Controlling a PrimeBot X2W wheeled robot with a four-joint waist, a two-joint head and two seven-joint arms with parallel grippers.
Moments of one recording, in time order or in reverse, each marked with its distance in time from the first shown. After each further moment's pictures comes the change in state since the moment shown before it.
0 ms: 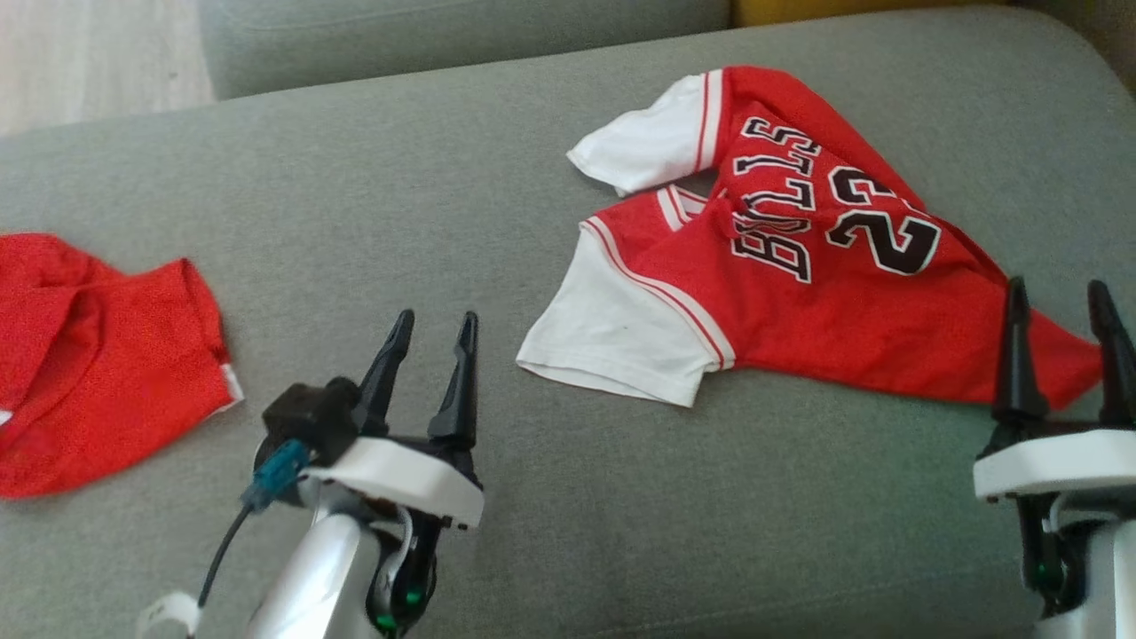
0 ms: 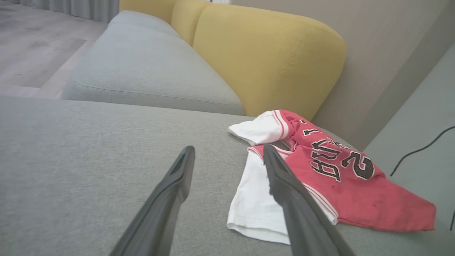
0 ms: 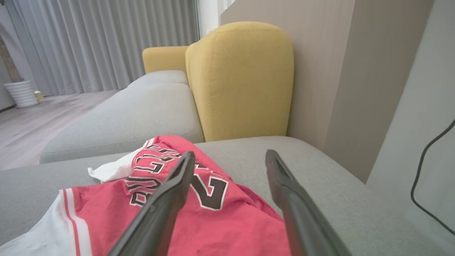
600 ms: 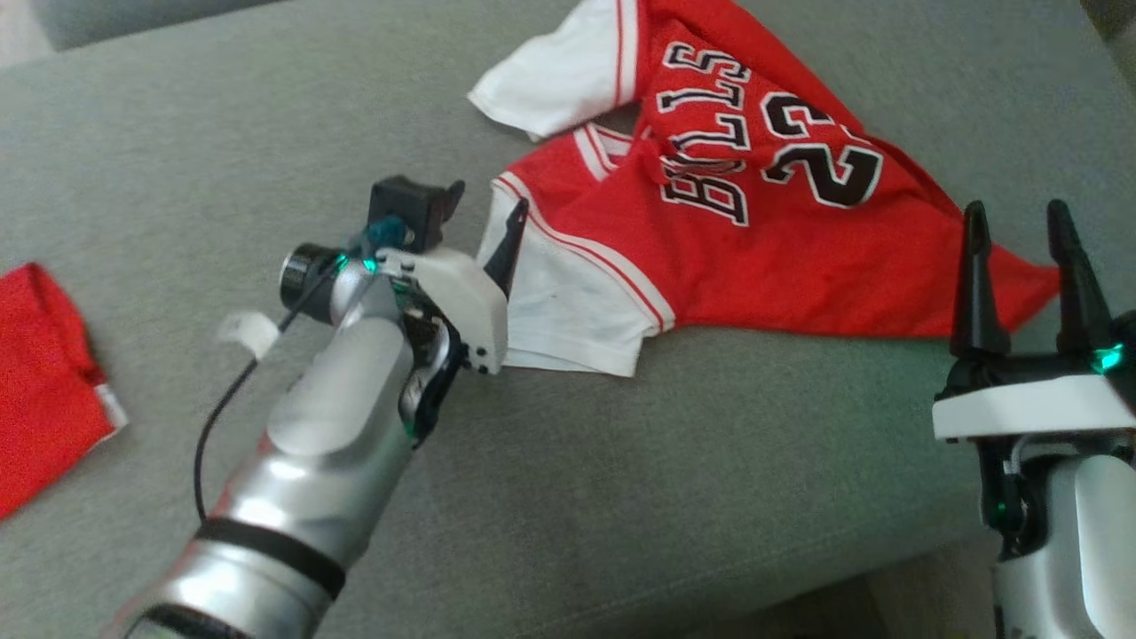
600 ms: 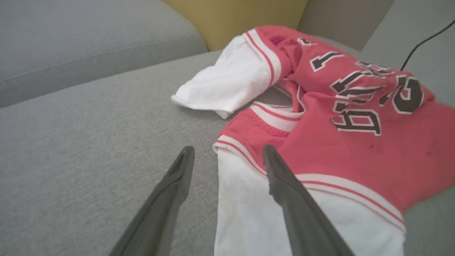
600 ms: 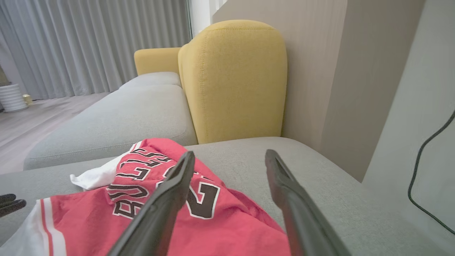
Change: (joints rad) left arm -0.548 -0.006 -0.252 0.531 -0.018 -0.017 0.144; right arm -0.118 0.000 0.097 0.023 0.041 0.000 -0.067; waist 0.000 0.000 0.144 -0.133
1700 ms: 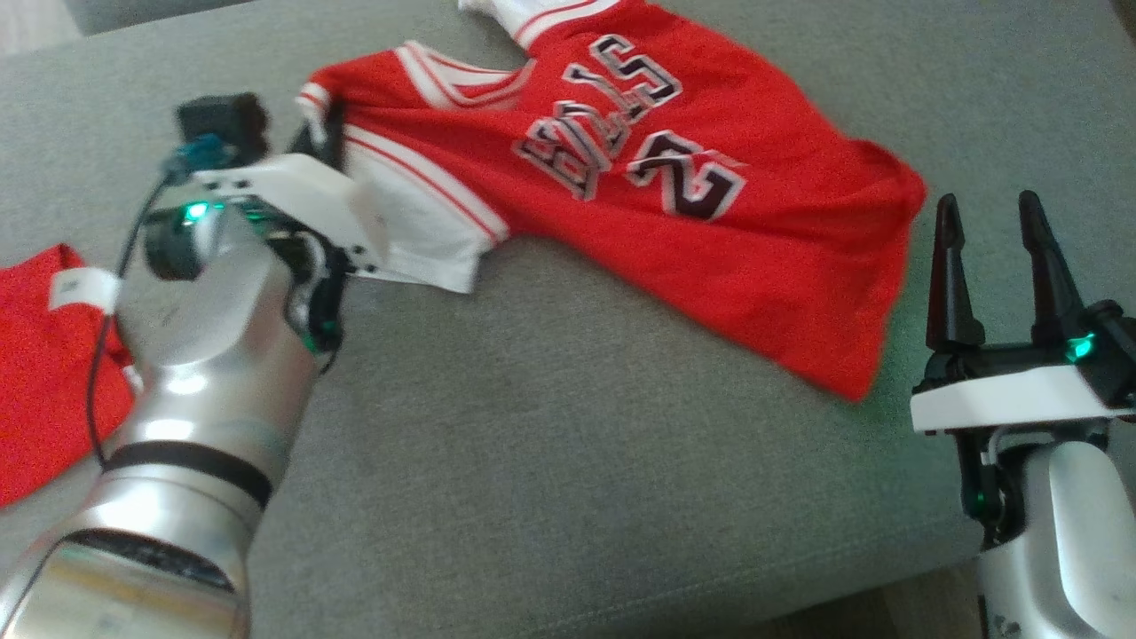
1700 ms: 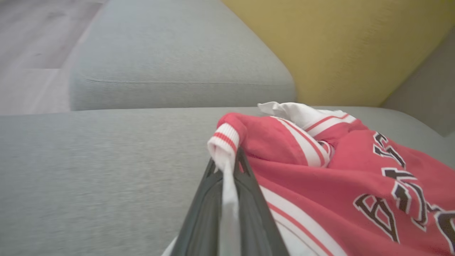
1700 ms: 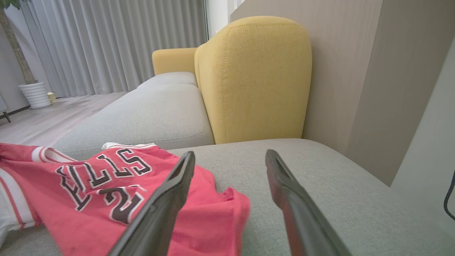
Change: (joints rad) left arm -0.209 0.053 0.084 0.310 -0.210 0.009 -0.136; right arm -0.040 0.000 0.036 0.062 -0.008 0.000 -0.041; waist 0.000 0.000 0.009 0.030
